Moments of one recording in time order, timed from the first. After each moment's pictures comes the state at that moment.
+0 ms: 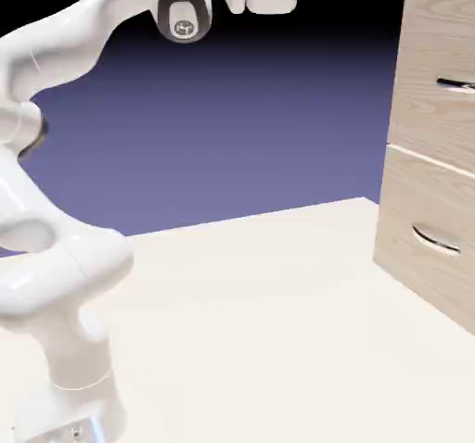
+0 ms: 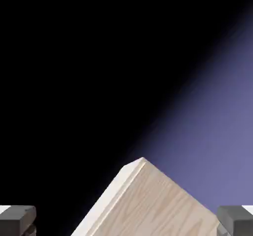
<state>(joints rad) -1.12 -1.00 0.65 -2.04 1.23 2.83 1.13</state>
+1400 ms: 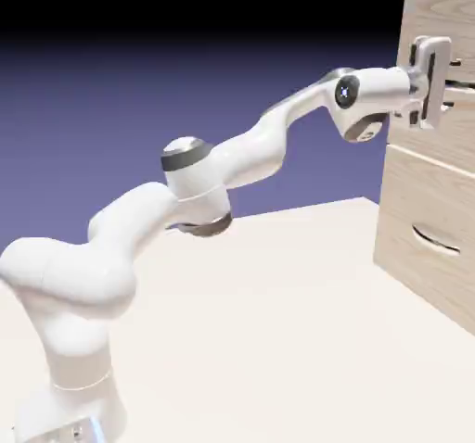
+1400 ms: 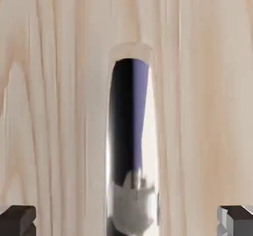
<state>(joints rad) -2.45 -1.44 1.25 -0.94 2.33 2.72 1.73</state>
